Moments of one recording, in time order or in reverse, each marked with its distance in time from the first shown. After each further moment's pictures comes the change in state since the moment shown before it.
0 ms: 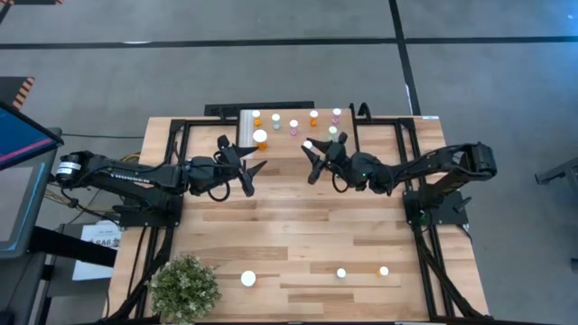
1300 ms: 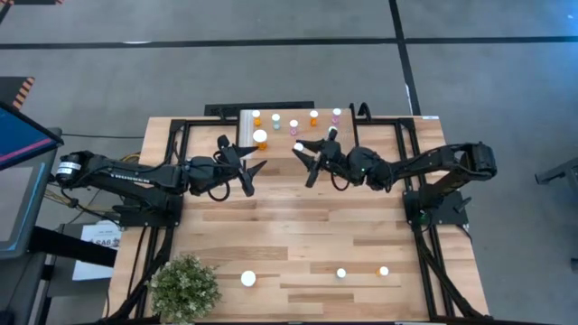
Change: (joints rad) left arm 0.000 0.000 0.000 0.009 -0.002 -0.002; right arm -0.009 0.000 0.095 -0.040 -0.207 0.022
